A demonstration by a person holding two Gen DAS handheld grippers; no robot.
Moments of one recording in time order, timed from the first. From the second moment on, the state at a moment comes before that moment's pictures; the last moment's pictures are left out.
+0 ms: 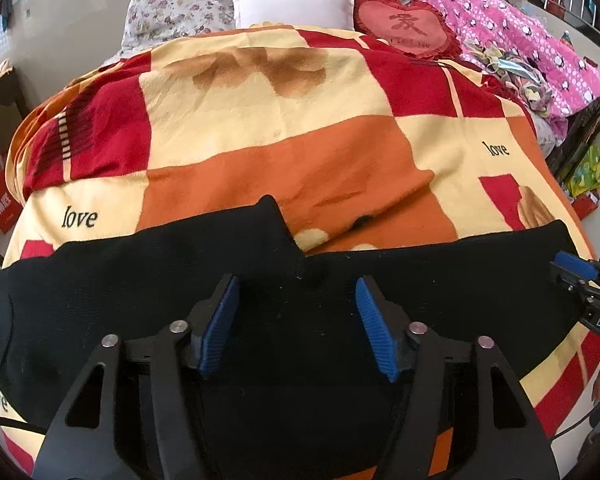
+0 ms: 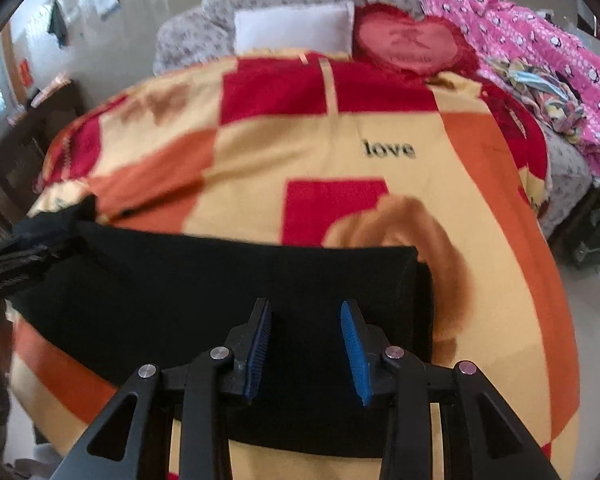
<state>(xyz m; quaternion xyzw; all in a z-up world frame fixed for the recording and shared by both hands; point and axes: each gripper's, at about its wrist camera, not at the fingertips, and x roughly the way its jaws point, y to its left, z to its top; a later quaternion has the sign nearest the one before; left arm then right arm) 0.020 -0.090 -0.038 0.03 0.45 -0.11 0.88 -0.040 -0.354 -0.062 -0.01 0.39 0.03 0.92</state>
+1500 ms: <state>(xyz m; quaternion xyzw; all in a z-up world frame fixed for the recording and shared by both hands) -0.008 -0.149 -0.009 0.06 0.44 -0.20 0.88 -0.083 -0.362 -0.037 -0.02 0.36 -0.04 0.93</state>
